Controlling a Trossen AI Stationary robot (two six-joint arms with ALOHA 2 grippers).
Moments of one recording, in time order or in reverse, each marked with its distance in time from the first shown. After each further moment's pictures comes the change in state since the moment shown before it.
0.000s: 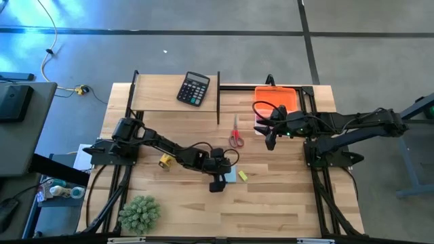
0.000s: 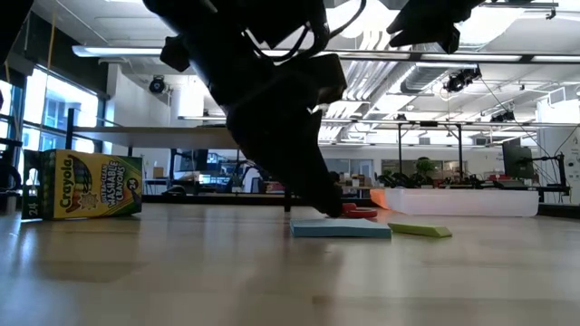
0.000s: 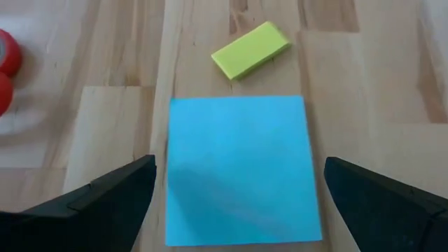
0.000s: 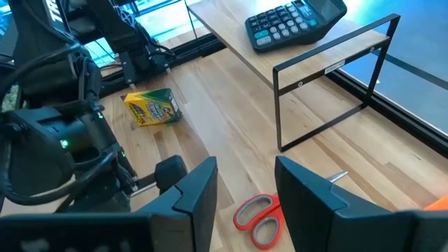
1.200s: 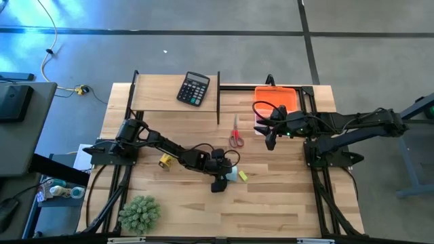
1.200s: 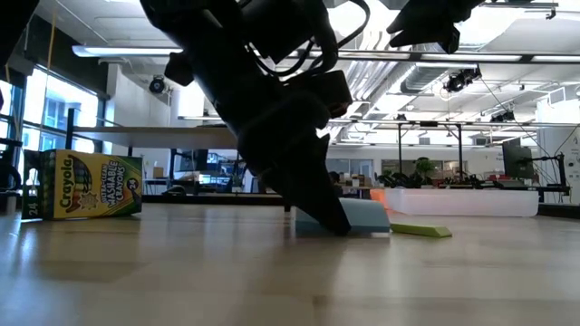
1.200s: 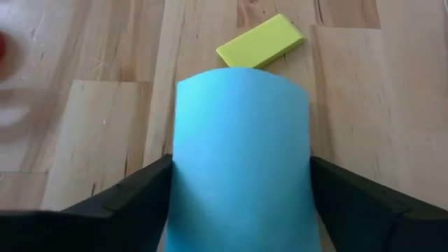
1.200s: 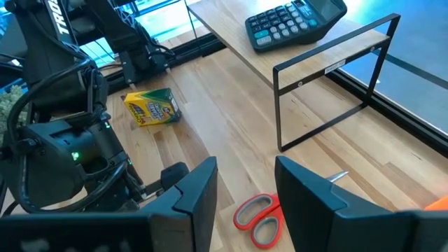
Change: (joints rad) left arm 0.007 0.061 0.001 0.040 0.004 -0.030; right arm 0.000 0.000 0.000 0.000 0.000 0.001
